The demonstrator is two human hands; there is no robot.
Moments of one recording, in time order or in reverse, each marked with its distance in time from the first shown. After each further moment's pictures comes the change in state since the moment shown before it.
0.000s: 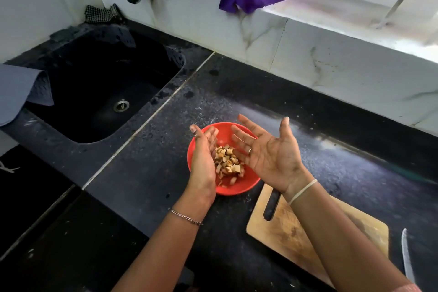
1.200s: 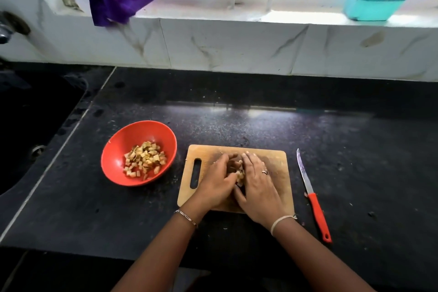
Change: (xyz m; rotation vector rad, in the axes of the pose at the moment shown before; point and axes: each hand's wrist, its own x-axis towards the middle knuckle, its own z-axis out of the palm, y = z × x) left_hand -0.078 -0.109 0.098 0.966 -0.707 0.186; right_hand -0.162 0.100 -0.137 -1.730 0.852 -0.393
